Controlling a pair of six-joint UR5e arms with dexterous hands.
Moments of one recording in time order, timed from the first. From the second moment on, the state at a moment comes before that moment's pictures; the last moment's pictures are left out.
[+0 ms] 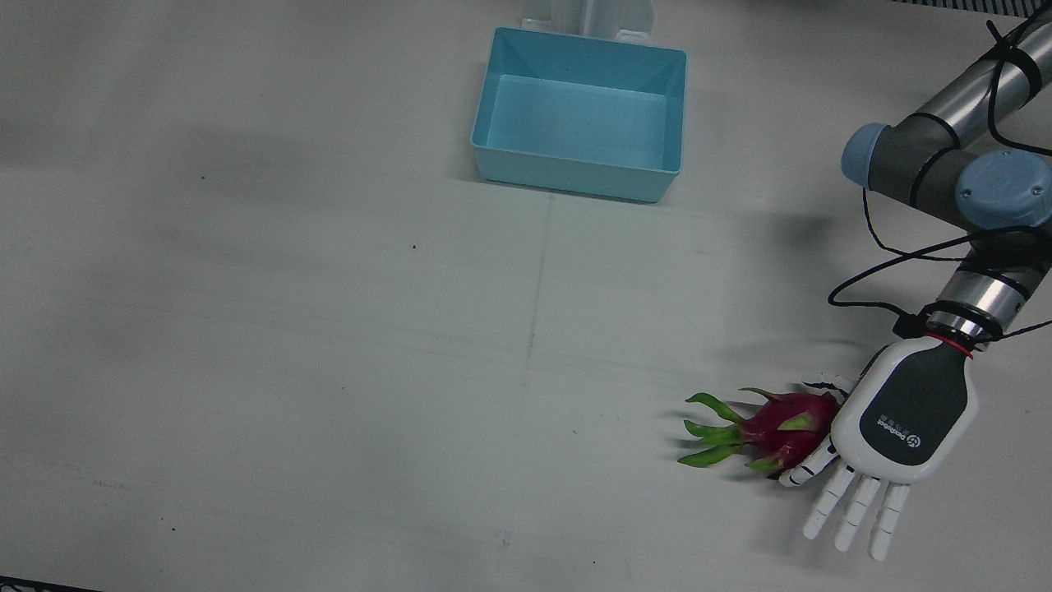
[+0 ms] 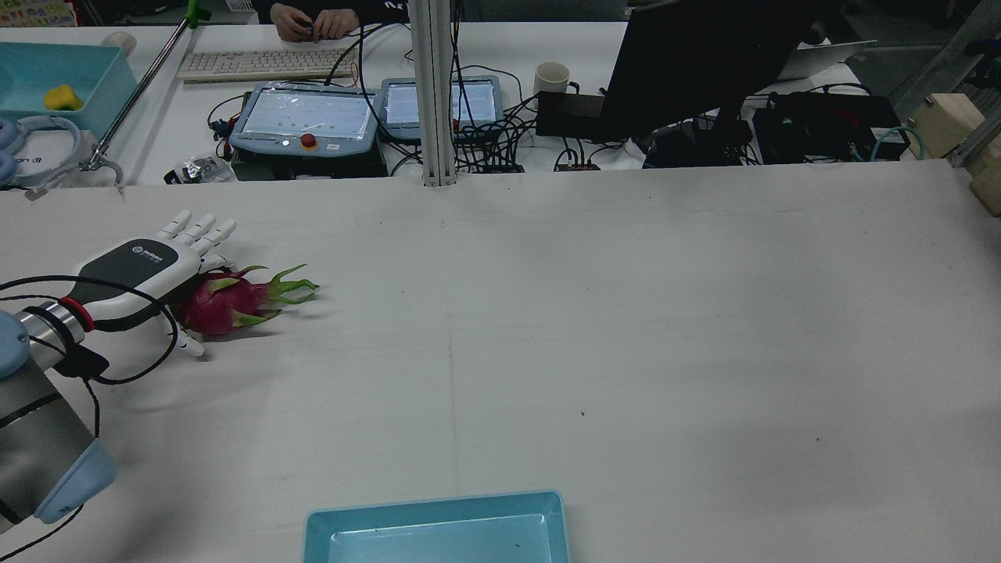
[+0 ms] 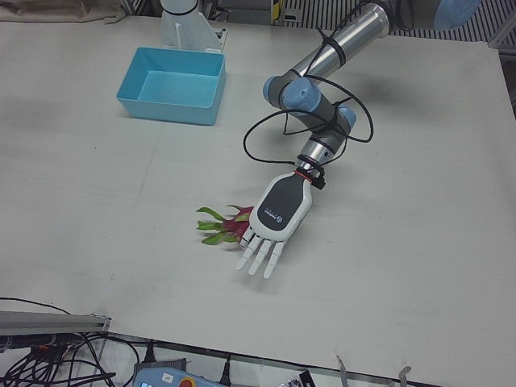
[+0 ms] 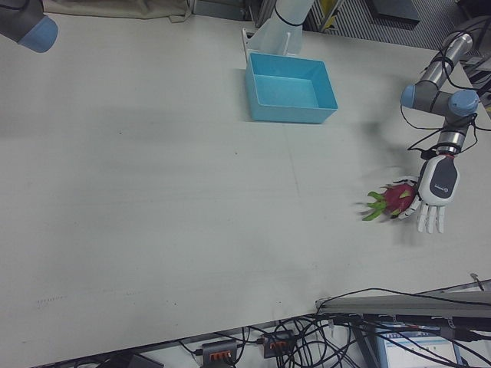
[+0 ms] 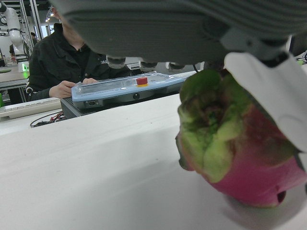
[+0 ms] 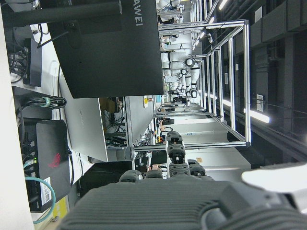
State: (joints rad) left arm -0.84 -1.92 -1.57 0.27 1.41 1.79; right arm 1.51 -1.55 1.57 -3.30 -1.46 0.11
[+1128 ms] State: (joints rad) left arm -0.84 -1.92 -1.69 0.30 1.41 1.78; right arm 1.51 -1.55 1.57 -3.30 -1.46 0.11
